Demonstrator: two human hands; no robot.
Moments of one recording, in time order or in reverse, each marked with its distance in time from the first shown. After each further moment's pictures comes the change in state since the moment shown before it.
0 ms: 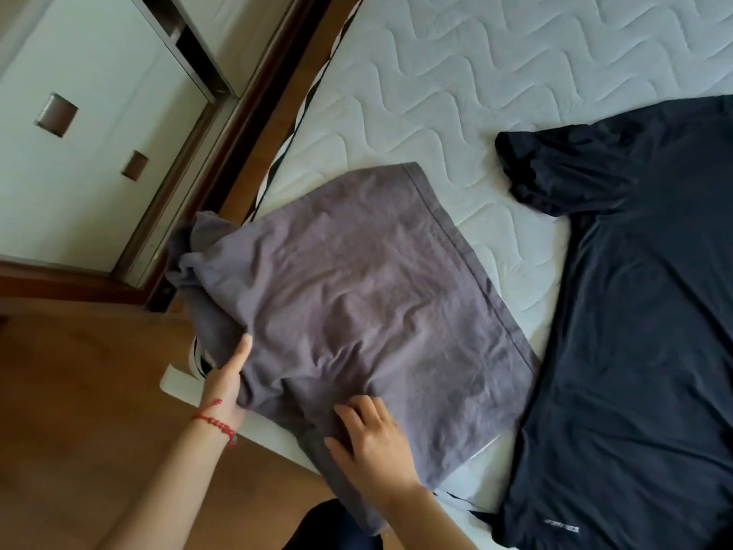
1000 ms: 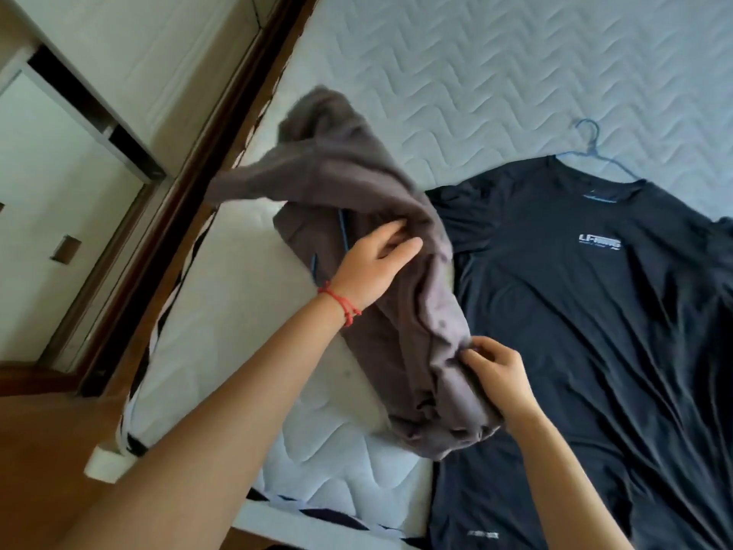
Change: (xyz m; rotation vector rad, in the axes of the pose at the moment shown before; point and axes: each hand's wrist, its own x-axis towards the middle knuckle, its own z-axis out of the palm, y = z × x) left_hand -0.157 0.055 0.296 0.697 -0.733 0.823; right_hand -0.011 0.161 -0.199 0.837 0.383 0.701
